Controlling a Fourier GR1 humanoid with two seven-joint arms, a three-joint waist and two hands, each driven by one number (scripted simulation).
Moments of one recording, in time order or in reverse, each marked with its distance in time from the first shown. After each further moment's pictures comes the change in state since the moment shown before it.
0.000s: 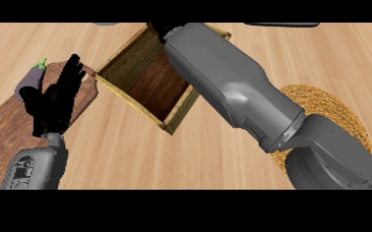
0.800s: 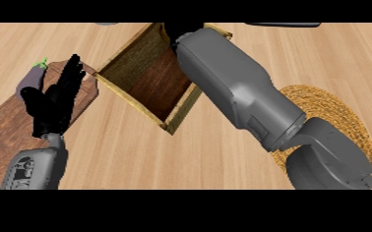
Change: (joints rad) left arm 0.005 -0.001 -0.007 -0.014 -0.011 0.001 0.010; right arm 0.058 0.000 -0.066 0.032 -0.026 0.089 -0.009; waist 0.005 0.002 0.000
